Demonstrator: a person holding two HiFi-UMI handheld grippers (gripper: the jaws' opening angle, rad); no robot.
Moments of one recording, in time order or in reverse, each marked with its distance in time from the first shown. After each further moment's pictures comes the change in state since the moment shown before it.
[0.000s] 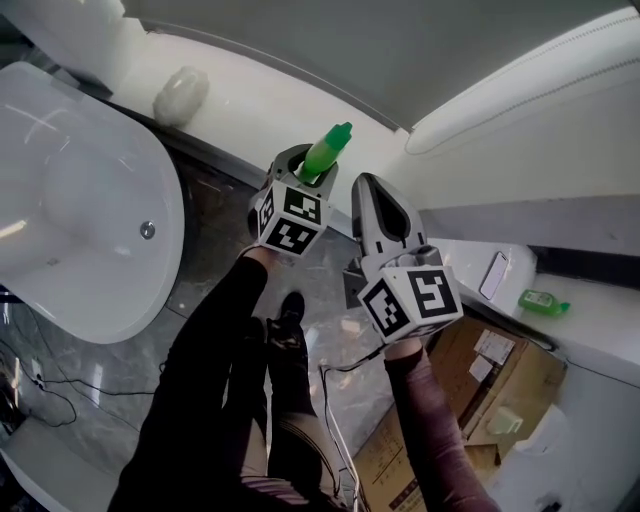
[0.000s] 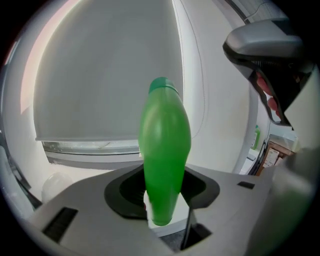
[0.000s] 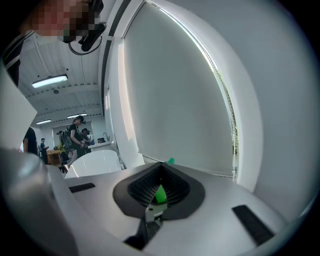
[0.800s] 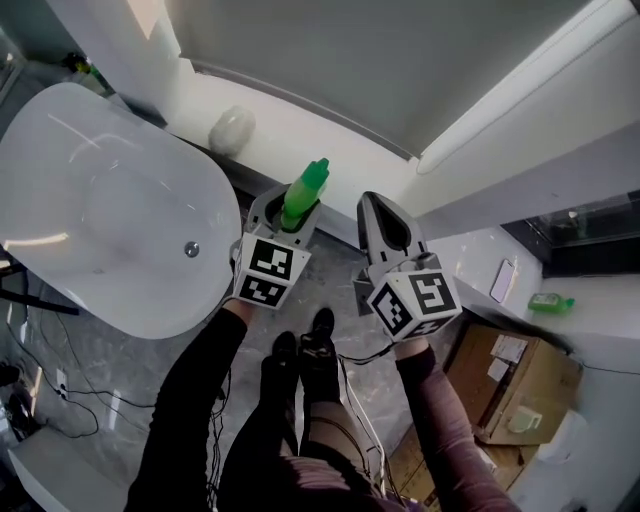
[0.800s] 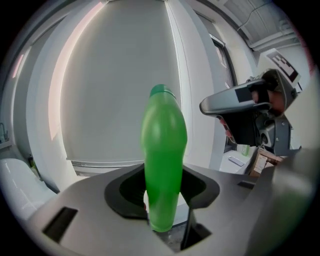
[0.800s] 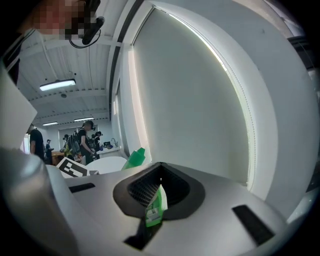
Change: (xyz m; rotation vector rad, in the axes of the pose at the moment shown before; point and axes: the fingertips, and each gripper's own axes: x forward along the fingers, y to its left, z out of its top) left arm -0.190 0.039 0.070 0.029 -0.087 0.042; right arm -0.026 0.097 0.055 -0.027 -0.032 0.049
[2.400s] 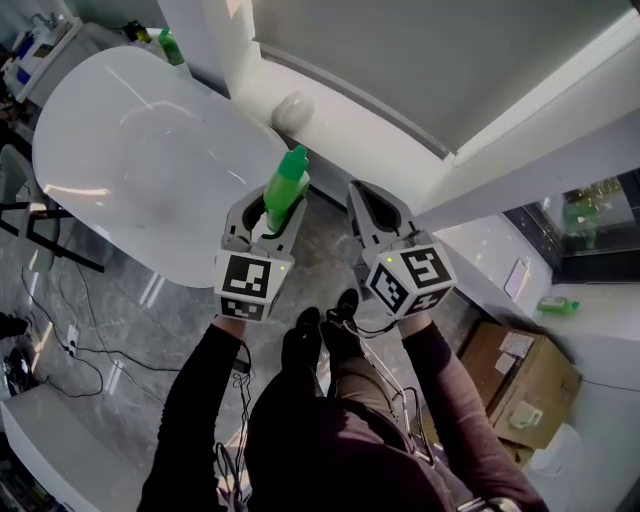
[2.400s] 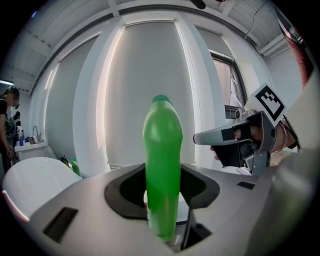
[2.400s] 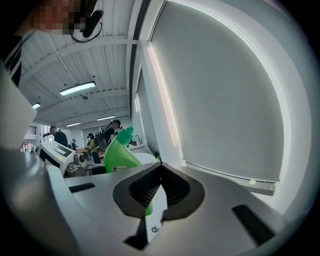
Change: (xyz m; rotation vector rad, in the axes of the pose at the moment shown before) left arm -0.211 0.050 0.041 -0.065 -0.111 0.215; right arm -0.013 0.162 0.010 -0.049 0.064 0.233
